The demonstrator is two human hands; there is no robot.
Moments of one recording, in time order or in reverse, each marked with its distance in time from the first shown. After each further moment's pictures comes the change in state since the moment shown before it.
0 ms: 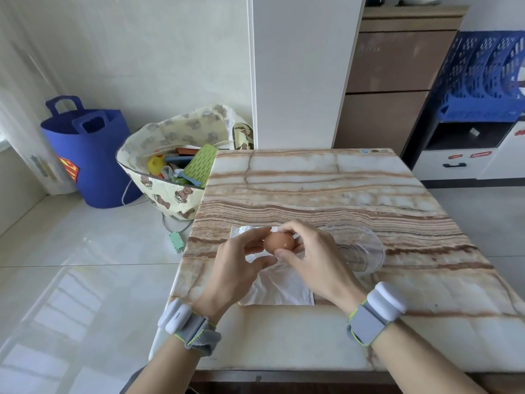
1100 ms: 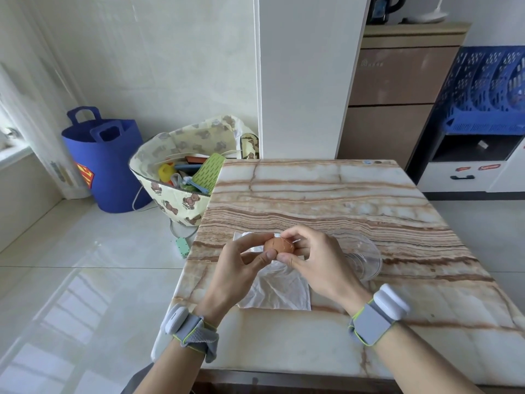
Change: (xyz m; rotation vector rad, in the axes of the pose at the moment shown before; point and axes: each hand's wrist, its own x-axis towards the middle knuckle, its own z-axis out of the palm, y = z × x) left_hand -0.006 0.011 0.001 -0.321 0.001 -0.037; right_hand 0.005 0.007 -0.009 0.209 -0.019 0.049
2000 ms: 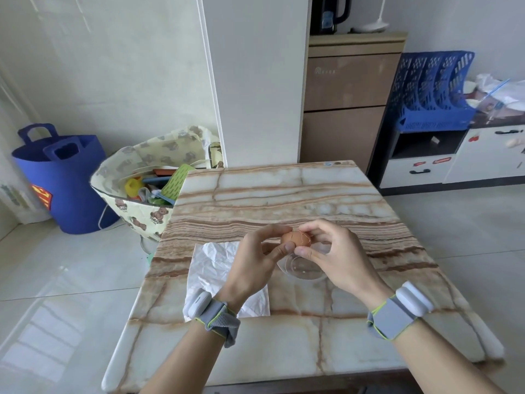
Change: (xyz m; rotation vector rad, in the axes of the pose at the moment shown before) left_hand 0.038 0.025 0.097 0.070 -0.141 0.084; right_hand -0.024 0.033 -0.097 -0.065 0.174 0.048
